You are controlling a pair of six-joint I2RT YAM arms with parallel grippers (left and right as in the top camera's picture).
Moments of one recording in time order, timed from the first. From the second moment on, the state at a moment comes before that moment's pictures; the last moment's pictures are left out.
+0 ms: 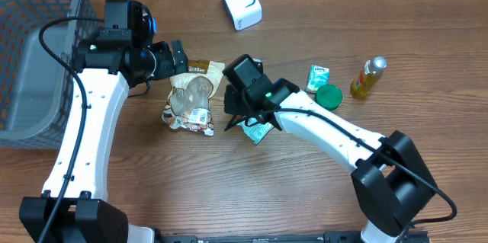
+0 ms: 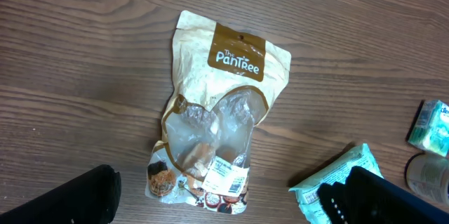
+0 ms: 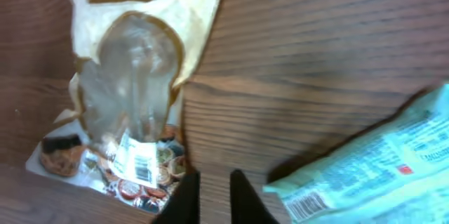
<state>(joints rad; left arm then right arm) -0.06 1.62 1.53 -1.02 0.12 -0.34 0.73 1.86 1.35 -0.52 0.00 0.78</state>
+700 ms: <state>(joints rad) -0.06 1.62 1.53 -1.02 0.12 -0.34 0.74 1.96 1.35 -0.46 0.03 0.80</state>
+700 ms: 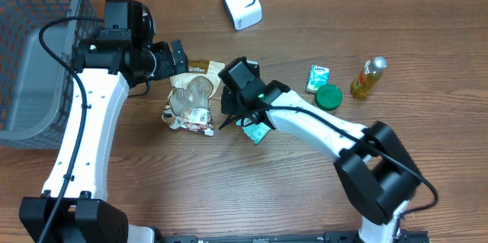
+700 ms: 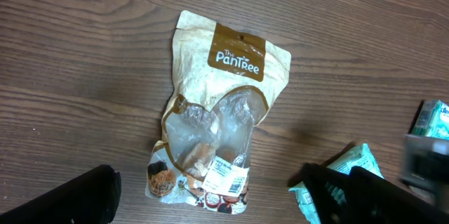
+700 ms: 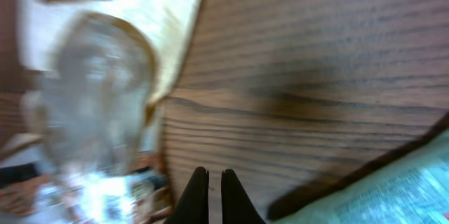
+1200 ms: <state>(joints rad) -0.06 1.62 1.53 -1.02 0.12 -0.34 0.74 2.05 1.35 -0.54 0.02 0.80</state>
